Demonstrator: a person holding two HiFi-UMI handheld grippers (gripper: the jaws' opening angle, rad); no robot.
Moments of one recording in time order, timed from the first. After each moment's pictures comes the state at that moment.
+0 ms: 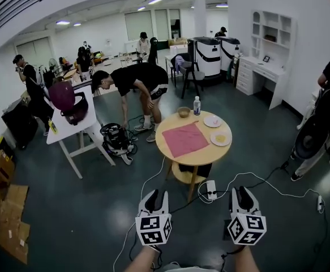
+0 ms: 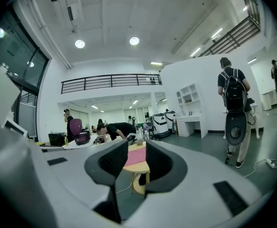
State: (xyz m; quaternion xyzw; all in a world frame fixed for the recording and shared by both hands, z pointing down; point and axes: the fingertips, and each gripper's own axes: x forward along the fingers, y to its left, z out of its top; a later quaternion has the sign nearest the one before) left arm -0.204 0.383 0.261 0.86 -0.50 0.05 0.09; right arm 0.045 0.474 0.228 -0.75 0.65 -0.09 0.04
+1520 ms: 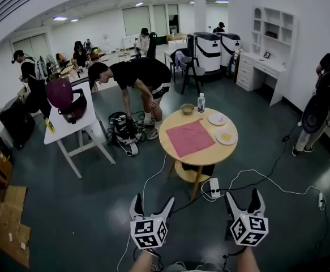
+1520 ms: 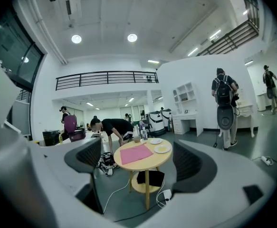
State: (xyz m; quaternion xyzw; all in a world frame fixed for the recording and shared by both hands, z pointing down) left arm -0.257 0.340 0.285 0.85 -0.51 0.03 0.12; right arm 0.023 0.438 0.250 -0.77 0.63 -0.10 0.03
